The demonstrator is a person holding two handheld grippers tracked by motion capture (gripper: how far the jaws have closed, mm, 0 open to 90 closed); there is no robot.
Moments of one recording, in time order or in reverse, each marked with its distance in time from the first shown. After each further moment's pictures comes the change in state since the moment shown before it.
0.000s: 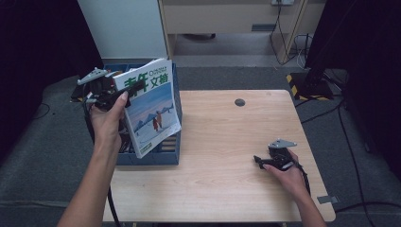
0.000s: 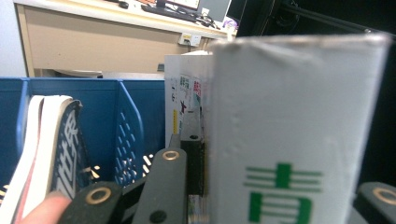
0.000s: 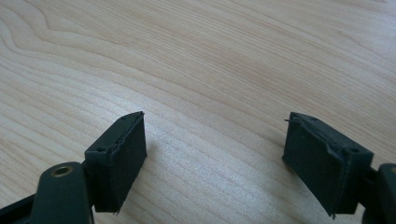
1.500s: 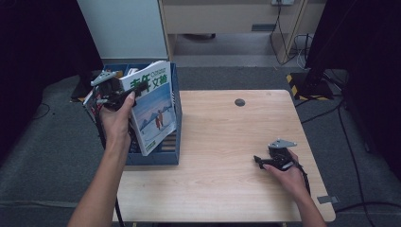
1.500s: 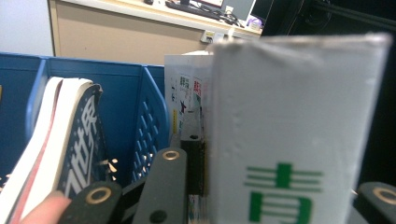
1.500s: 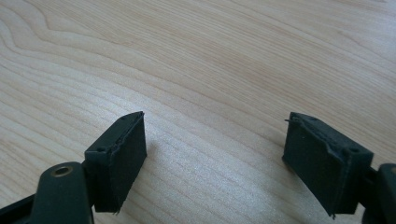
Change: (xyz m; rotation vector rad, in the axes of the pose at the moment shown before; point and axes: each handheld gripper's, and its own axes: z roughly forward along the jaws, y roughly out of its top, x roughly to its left) left arm 0.008 -0.017 0.027 -0.003 0.092 -0.027; right arm 0.000 0.000 0.000 0.000 0.000 0.001
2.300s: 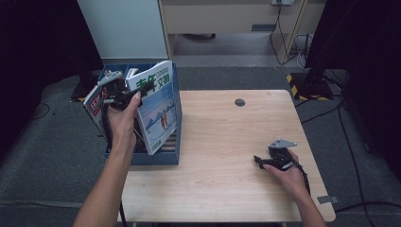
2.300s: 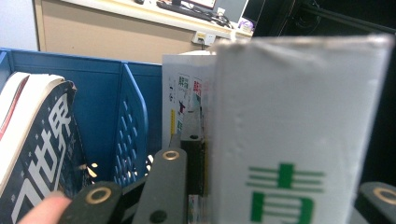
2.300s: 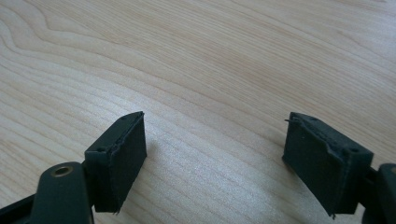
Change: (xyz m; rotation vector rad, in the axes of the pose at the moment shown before) left arm -0.005 -0.006 0.013 -0.005 -0.033 -0.012; right arm 0.000 0.000 0.000 -0.001 -0.001 0.000
